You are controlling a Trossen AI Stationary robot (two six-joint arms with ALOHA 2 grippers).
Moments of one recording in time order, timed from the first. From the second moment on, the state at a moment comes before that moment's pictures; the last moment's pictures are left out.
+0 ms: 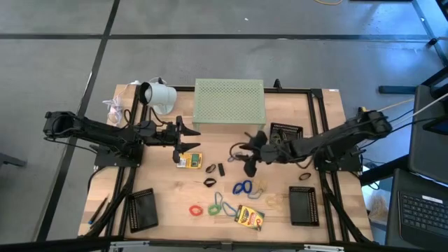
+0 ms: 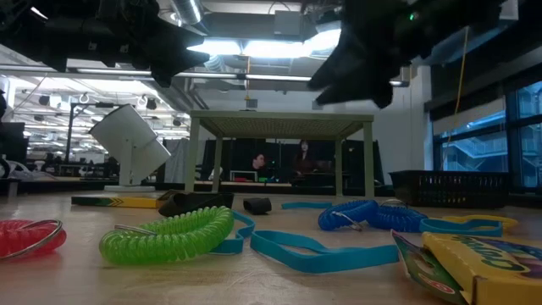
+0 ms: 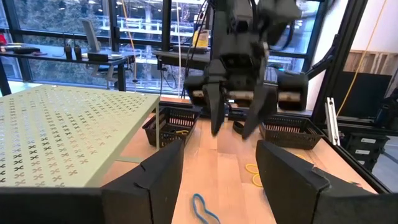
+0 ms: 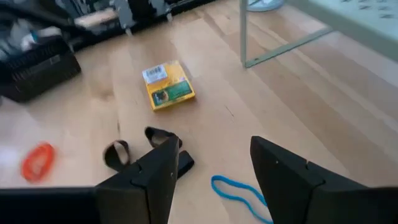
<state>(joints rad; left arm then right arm) 0.03 0.96 0.25 0.71 -0.03 -0.09 0.26 1.48 0.77 0.13 0.43 0.48</state>
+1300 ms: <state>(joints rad) 0.03 0.96 0.25 0.71 -0.03 -0.09 0.07 1.80 0.77 0.14 0.10 0.15</state>
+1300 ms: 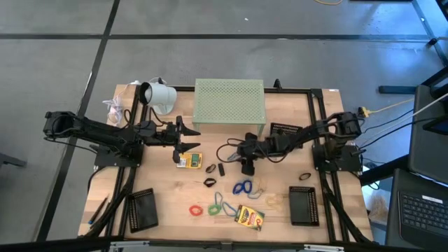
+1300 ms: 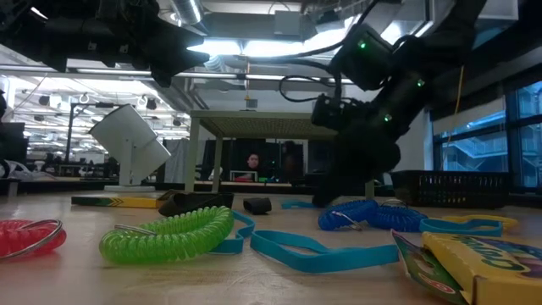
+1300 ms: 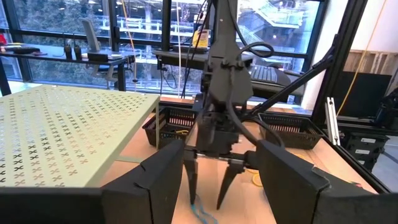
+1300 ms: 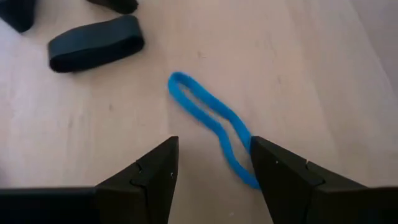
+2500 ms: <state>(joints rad) 0.03 0.96 0.25 0.70 -0.03 -0.09 0.13 1.65 0.77 0.37 0.34 0.21</state>
